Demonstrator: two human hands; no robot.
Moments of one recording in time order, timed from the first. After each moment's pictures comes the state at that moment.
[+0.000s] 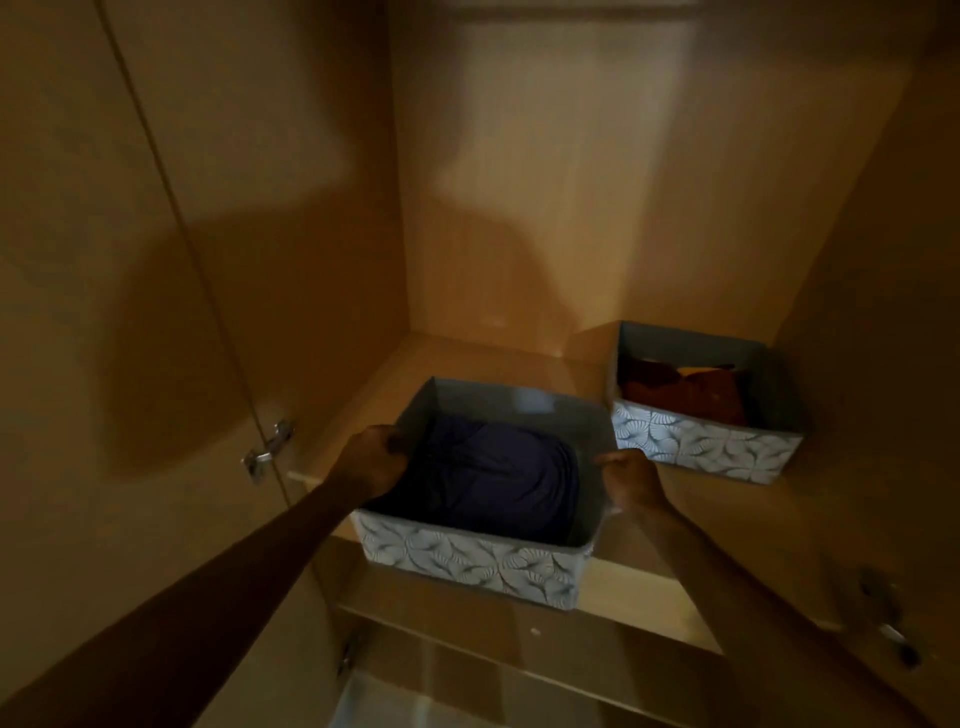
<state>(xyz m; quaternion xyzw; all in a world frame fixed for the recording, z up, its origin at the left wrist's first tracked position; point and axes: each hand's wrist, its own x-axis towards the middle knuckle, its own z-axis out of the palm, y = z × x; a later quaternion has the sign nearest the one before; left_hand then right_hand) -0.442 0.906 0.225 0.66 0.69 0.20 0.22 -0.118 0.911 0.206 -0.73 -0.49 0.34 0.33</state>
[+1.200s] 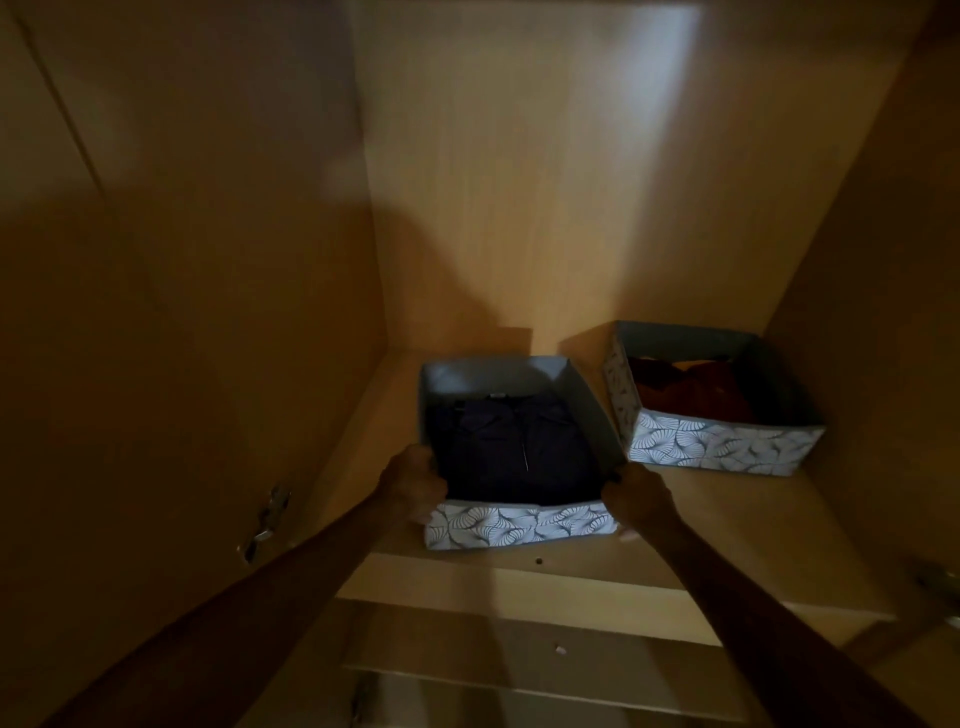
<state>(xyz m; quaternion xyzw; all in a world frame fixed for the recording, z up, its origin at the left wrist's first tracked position) -0.459 0.996 0.210 0.59 0.67 0.20 0.40 -0.180 0.950 0.198 -0.82 -0.49 0.24 0.19</state>
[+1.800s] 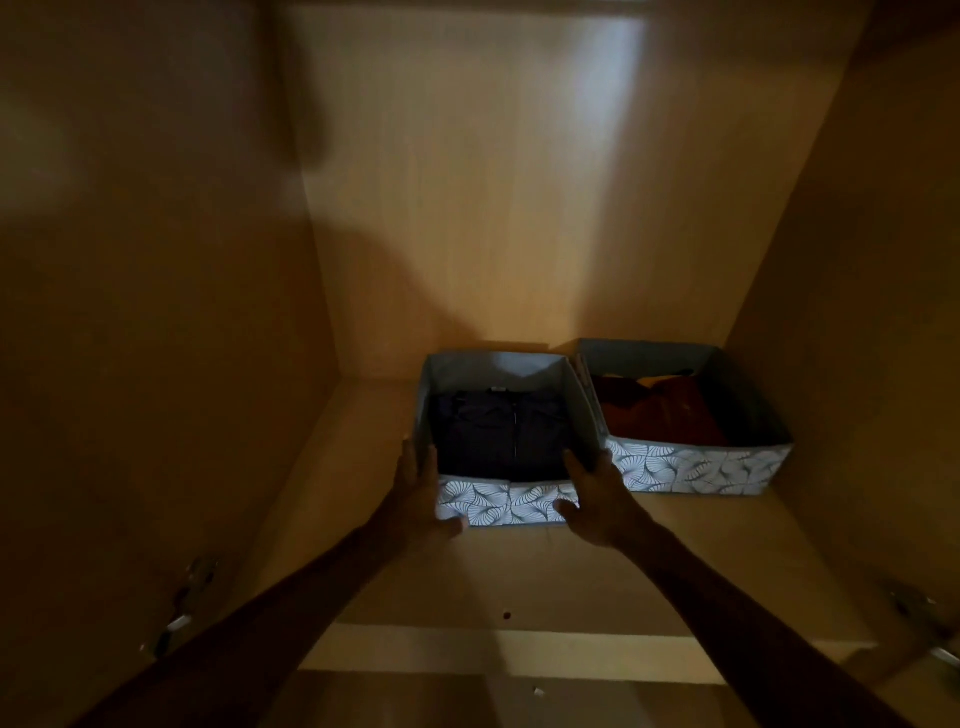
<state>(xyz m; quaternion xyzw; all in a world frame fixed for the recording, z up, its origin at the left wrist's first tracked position) -0.413 1.051 0.173 0.80 0.55 0.09 0.24 -0.154 0.996 0.190 -0.75 -0.64 0.13 0.07</state>
